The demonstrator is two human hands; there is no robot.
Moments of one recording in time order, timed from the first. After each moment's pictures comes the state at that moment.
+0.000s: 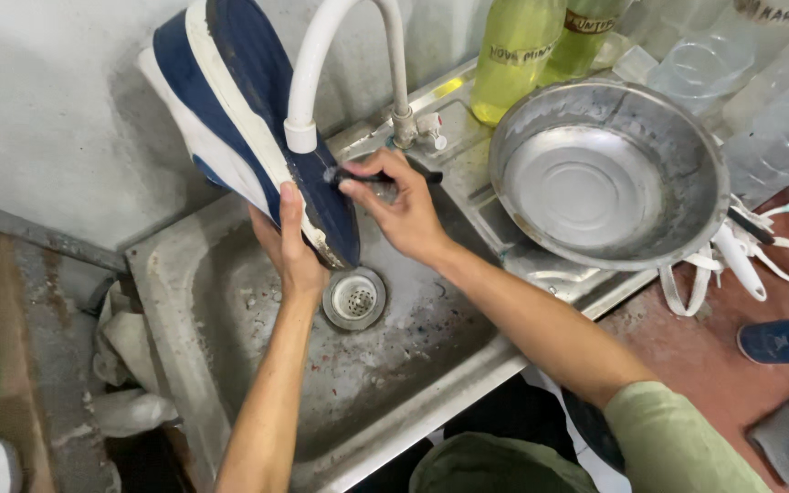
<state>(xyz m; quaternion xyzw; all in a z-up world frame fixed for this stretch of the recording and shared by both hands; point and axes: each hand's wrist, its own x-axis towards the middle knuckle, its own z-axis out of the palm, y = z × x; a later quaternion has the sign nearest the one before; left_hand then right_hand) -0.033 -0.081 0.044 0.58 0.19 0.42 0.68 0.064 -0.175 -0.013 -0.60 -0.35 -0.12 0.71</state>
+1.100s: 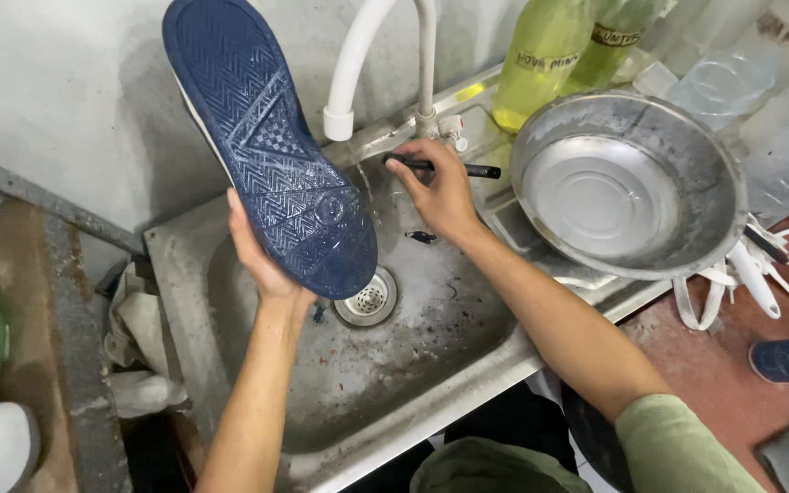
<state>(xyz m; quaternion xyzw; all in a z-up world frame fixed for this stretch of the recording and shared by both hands) -0.068 -0.022 0.030 0.30 0.11 0.30 0.90 0.093 -0.187 -0.022 -0.74 -0.31 -0.13 0.58</state>
